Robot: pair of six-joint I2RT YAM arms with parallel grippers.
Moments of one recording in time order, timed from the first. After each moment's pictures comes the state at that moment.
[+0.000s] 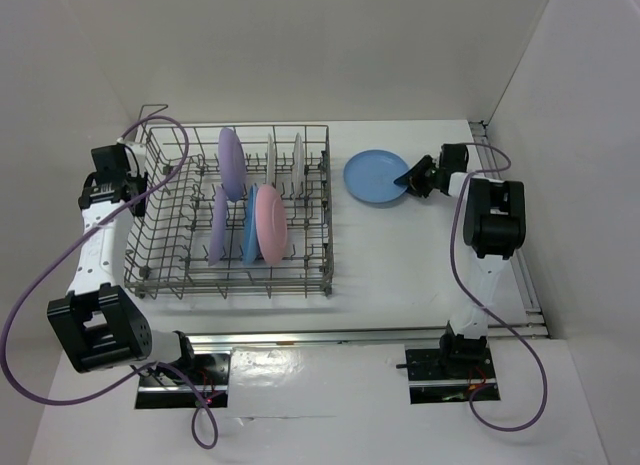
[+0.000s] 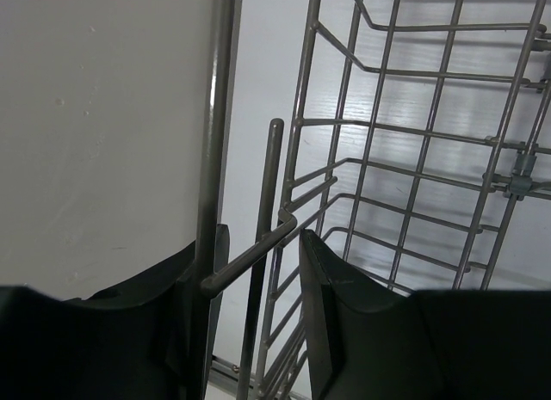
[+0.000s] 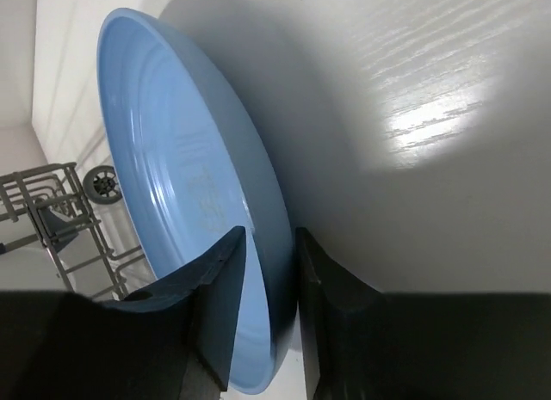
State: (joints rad) left arm 0.30 1.35 1.19 -0.63 -0.24 0.34; right arm -0.10 2.16 1.36 0.01 -0.50 0.75
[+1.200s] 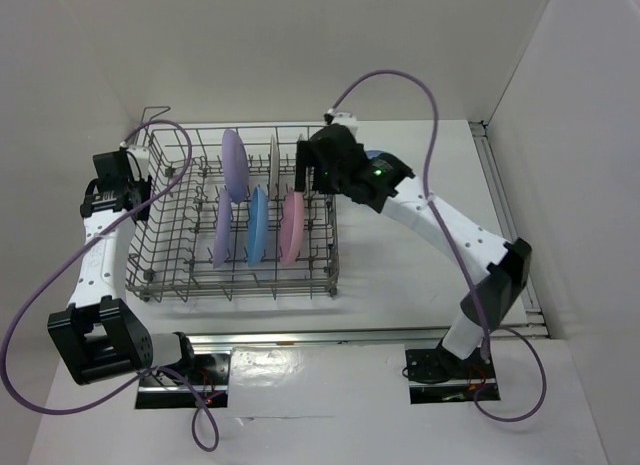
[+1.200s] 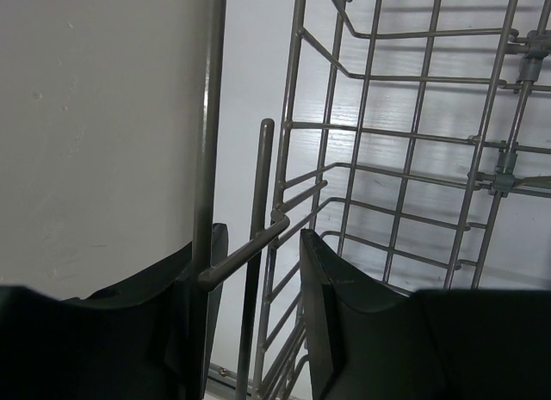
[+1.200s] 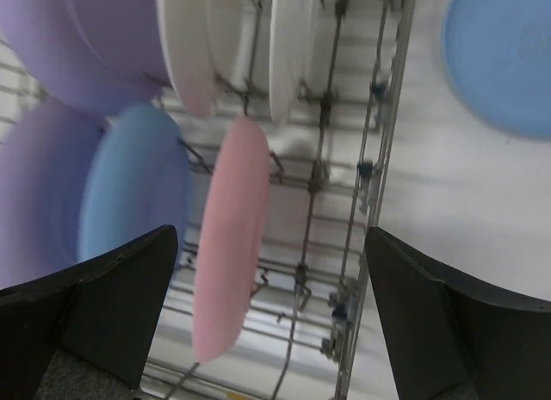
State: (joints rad) left arm 0.28 1.29 1.14 -0.62 -0.20 0.33; right arm 0.80 1.63 1.73 -0.72 0.36 0.60
